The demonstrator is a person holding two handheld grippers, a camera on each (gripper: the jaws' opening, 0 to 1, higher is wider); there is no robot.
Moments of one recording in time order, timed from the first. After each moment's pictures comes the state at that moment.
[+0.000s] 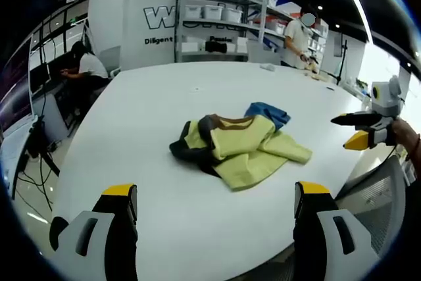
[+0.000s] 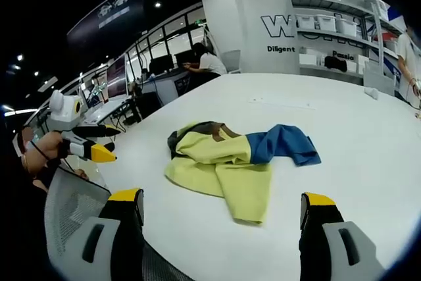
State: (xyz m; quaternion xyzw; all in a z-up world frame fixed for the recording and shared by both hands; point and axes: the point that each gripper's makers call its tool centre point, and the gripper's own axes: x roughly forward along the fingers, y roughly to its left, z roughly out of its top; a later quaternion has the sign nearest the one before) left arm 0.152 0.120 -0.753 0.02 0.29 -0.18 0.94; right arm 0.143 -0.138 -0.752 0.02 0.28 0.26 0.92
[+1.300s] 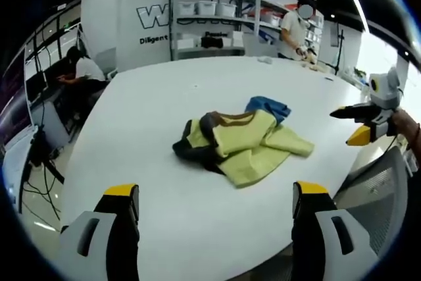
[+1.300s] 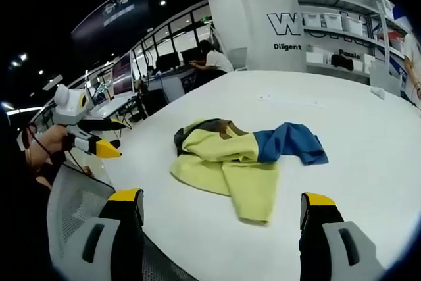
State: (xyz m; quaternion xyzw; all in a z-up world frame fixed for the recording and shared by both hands) left arm 0.157 0.125 -0.756 0.05 0.31 -0.19 0.93; right arm 0.140 -0.131 -0.760 0.02 0.30 0.28 0.91
